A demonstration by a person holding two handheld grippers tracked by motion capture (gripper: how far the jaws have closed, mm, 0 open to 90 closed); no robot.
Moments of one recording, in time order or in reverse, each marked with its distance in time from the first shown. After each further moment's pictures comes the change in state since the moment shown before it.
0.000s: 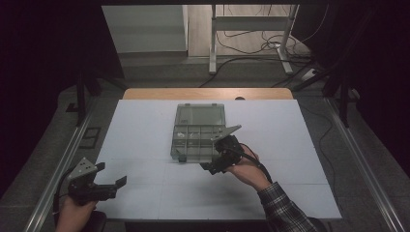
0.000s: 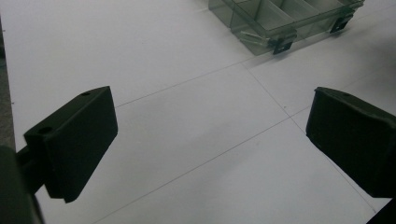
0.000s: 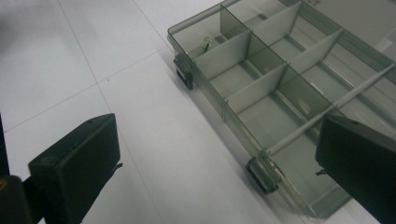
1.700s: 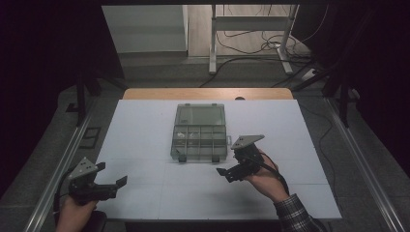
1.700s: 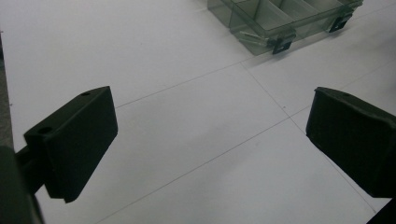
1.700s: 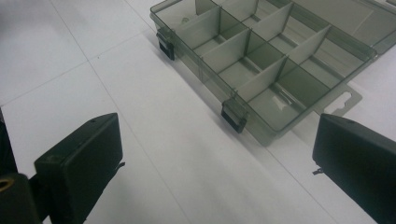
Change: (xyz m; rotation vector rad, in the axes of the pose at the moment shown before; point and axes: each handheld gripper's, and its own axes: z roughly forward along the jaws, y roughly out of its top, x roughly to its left) left arm 0.000 0.001 0.001 0.001 -0.004 0.003; right arm 0.000 -0.039 -0.043 -0.042 -0.077 0.026
